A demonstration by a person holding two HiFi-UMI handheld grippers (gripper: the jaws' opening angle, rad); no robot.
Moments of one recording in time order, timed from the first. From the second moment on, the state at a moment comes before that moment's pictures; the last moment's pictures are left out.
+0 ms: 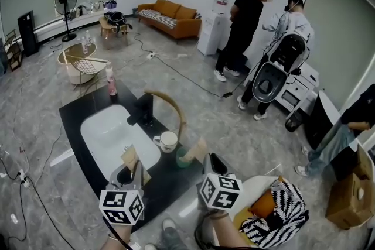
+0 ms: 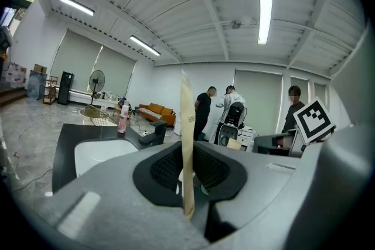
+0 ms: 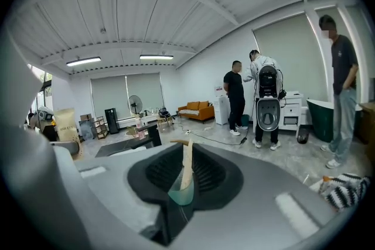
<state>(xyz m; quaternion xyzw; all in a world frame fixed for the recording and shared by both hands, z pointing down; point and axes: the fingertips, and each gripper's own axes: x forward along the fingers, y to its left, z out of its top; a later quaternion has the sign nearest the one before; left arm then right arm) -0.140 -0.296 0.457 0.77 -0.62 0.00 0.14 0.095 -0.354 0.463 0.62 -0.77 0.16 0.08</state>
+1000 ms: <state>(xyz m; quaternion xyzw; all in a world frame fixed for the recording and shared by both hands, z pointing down) -0.124 -0.294 0.440 0.78 -0.60 -0.01 0.13 0.101 -0.316 0.433 0.63 -0.76 0.13 0.07</state>
